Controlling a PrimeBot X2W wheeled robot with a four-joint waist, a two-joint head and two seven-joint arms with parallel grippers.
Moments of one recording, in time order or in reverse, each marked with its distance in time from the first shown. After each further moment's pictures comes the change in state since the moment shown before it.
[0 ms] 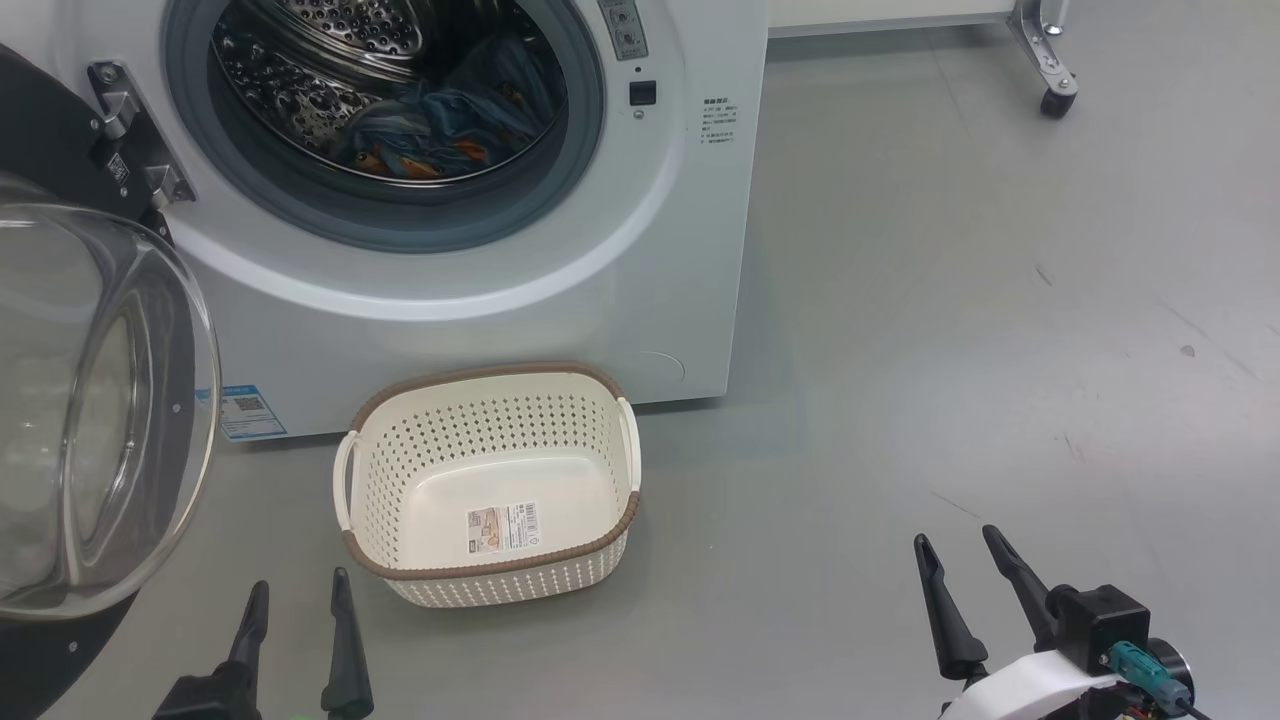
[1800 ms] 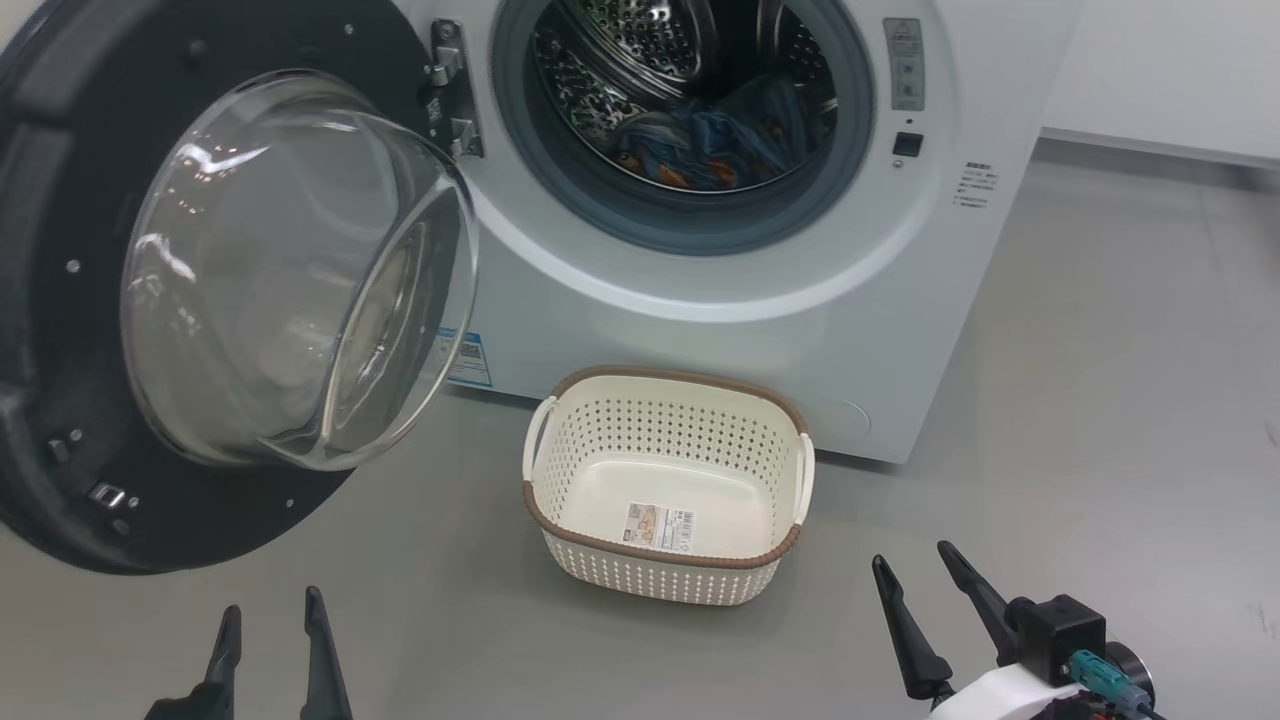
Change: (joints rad) left arm 0.031 0.002 0.021 -0.016 -0.016 0.044 0.000; right arm -0.002 -0.003 0.075 0.023 0.004 0.000 0.000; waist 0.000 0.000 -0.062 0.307
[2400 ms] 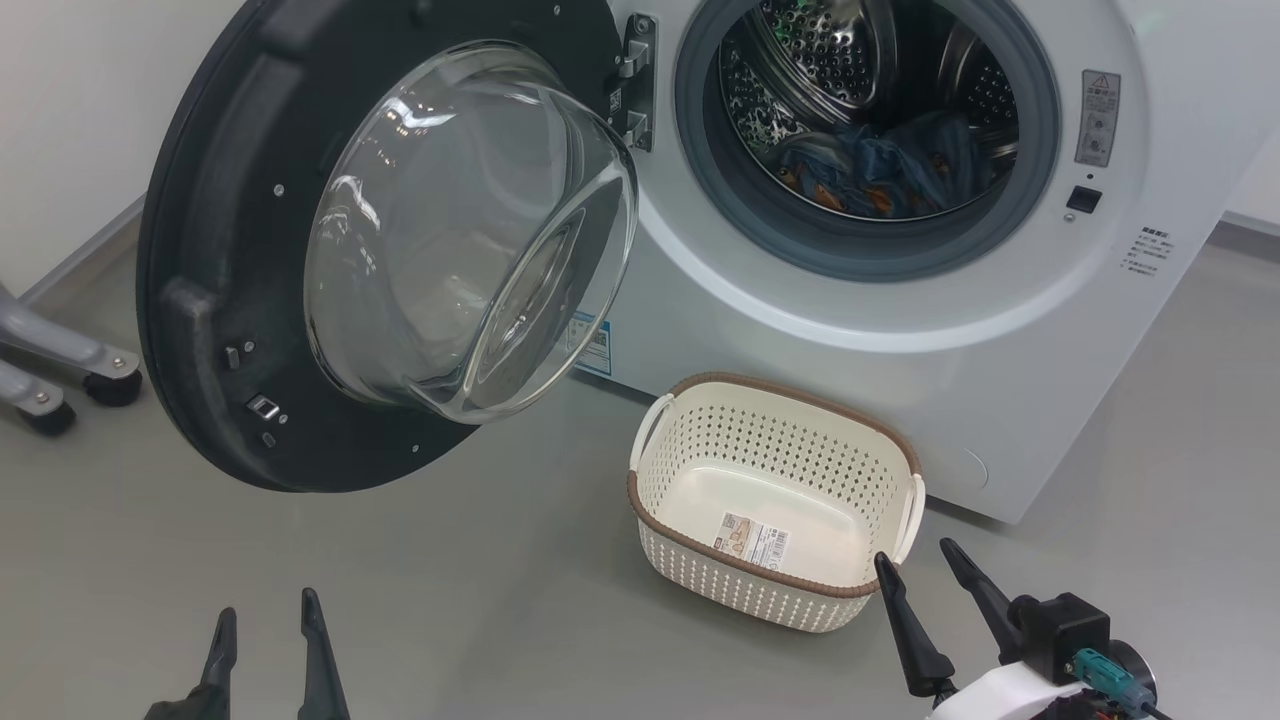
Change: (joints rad) left arm 0.010 0.003 -0.002 -0.010 0.001 0.000 0.000; right arm 0.000 0.001 -0.008 -0.006 0.004 0.000 0.000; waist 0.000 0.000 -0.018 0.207
